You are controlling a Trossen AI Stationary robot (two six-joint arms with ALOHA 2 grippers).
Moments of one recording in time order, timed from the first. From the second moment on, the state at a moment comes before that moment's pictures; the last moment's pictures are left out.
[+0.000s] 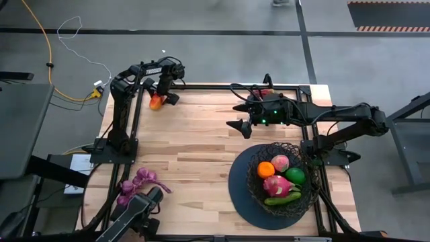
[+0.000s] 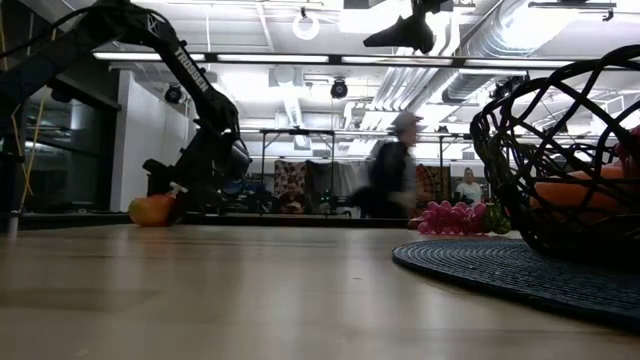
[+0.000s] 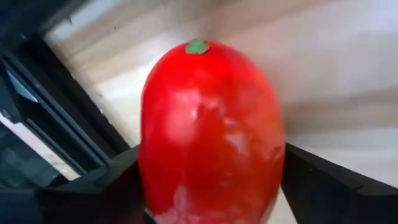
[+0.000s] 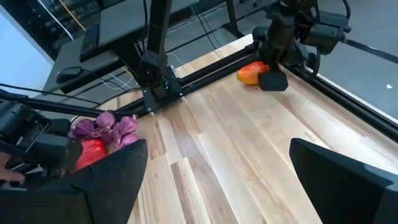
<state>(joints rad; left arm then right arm) 1.10 2.16 1.50 -1.32 -0.28 -0.26 -0.09 1.26 1.10 -0.21 0.10 0.37</state>
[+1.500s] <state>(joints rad) 0.58 1.47 1.50 -0.50 0.00 -0.27 -0.09 1.26 1.10 -0.21 0.09 0.35</state>
